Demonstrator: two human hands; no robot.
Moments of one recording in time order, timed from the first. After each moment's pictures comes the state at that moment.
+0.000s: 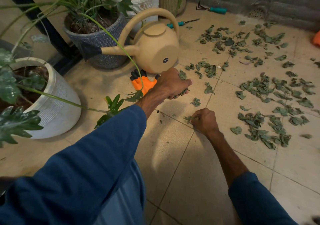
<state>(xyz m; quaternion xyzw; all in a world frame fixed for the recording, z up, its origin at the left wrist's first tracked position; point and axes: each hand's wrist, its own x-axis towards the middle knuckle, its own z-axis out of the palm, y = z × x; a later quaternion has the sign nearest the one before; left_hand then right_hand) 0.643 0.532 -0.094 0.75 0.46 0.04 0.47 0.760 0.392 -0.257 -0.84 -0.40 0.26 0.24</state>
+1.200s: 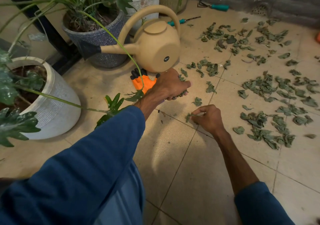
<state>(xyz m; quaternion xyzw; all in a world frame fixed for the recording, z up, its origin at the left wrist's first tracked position) 0.639 0.536 -0.100 0.76 0.46 0.02 0.45 0.762 0.391 -0.238 -0.81 -0.37 0.29 0.35</state>
